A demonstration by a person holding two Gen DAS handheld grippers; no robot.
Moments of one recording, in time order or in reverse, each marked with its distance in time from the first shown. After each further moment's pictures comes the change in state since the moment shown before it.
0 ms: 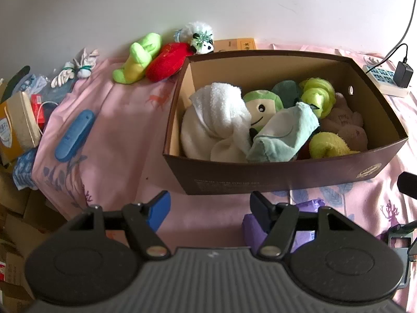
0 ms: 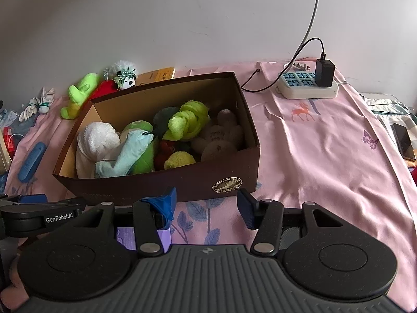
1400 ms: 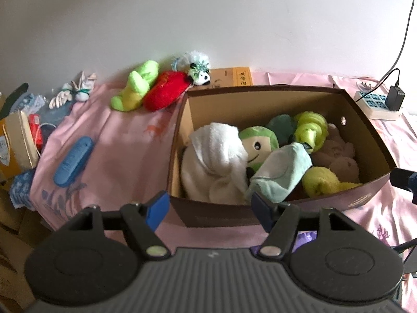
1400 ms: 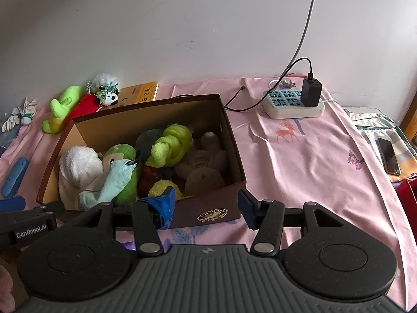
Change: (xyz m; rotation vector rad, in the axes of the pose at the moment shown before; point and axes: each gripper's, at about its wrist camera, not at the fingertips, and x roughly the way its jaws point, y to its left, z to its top) left arm -0.015 0.005 0.023 -0.009 -0.105 -0.039; right arm 0.008 -0.001 0.030 -0.002 -0.038 -0.085
